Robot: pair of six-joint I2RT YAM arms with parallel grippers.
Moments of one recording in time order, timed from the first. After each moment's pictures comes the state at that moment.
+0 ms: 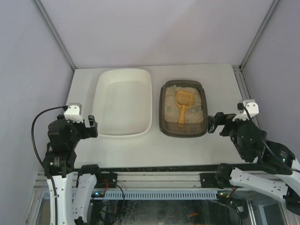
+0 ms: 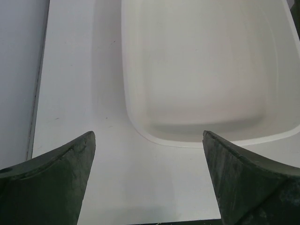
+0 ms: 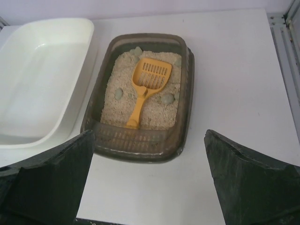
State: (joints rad) left arm 0.08 0.48 0.90 -0.84 0.09 0.06; right arm 1.03 0.52 1.08 -0.94 0.84 0.41
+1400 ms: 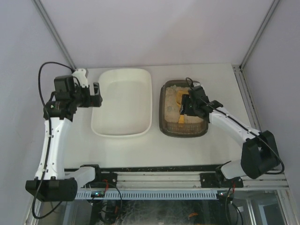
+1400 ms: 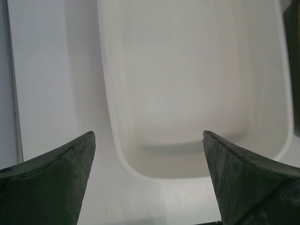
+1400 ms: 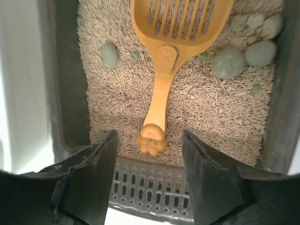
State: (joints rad) left arm 0.01 1.06 1.25 -0.85 0.09 0.03; right arm 0.45 1.36 1.00 -0.46 0.12 0.47
